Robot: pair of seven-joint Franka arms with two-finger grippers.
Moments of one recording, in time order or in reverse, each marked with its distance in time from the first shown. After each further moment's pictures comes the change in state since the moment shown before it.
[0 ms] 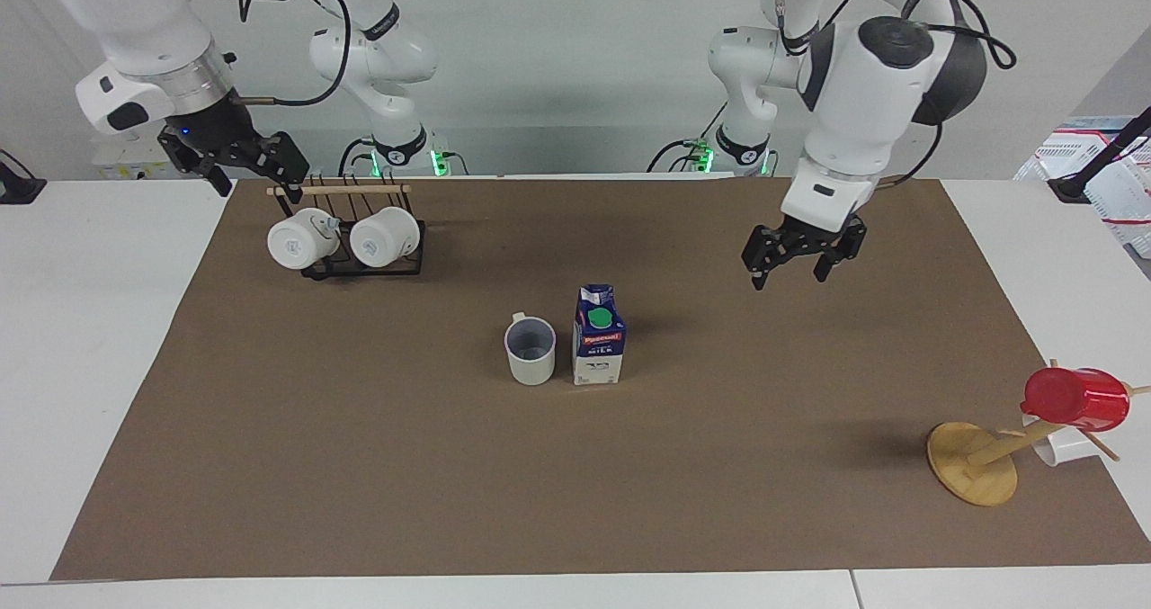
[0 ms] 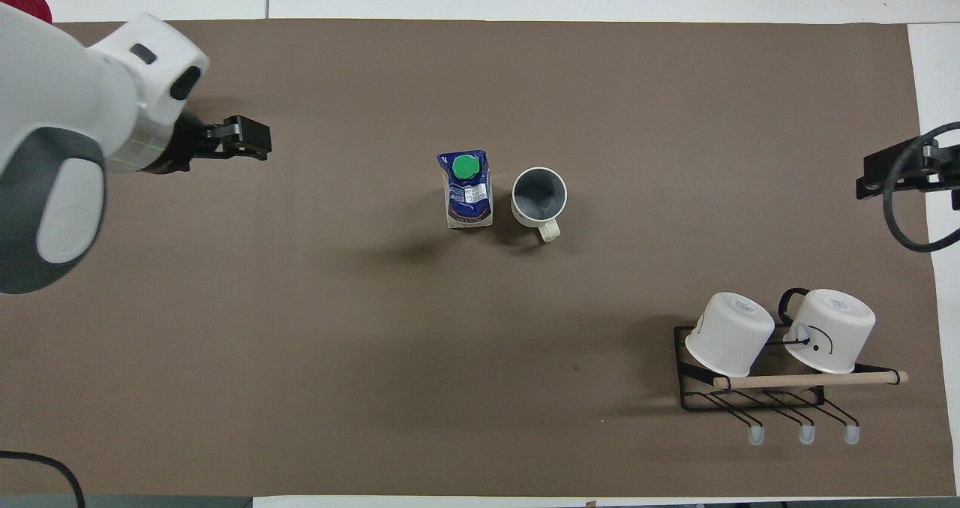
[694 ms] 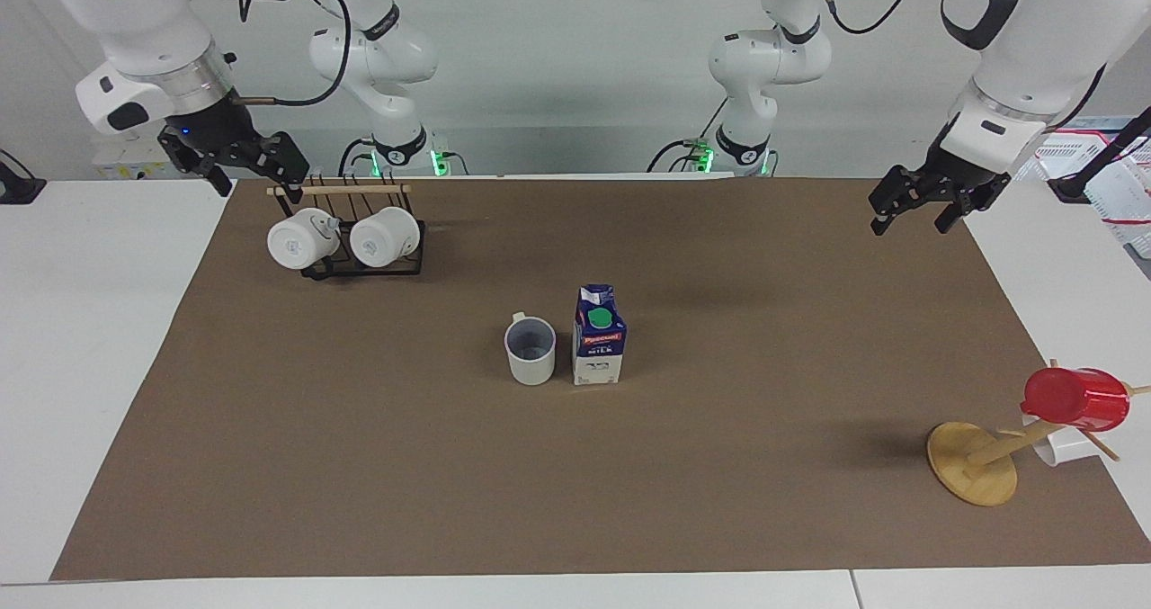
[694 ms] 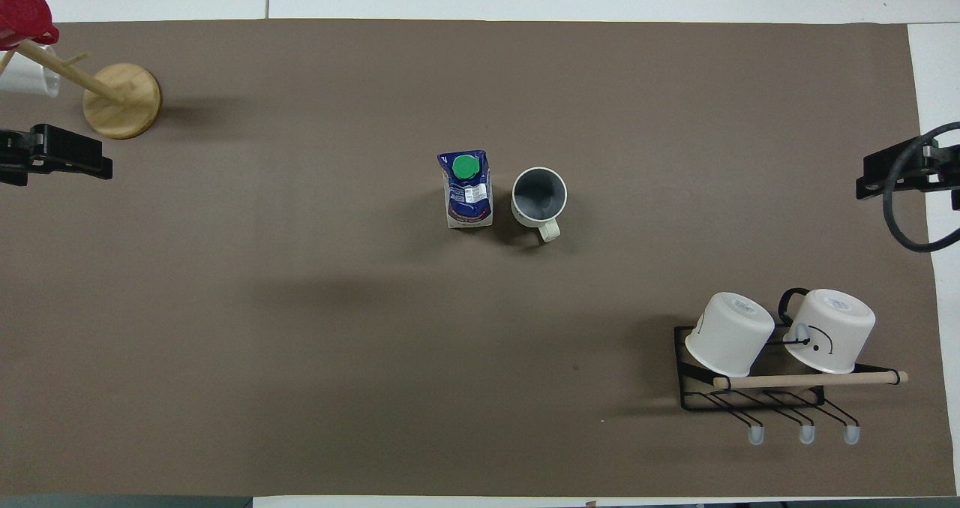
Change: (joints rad) left arm 0.195 -0.039 0.004 0.135 -0.015 -0.266 0.251; right arm 0.000 0.000 0.000 0.000 0.000 0.000 0.000
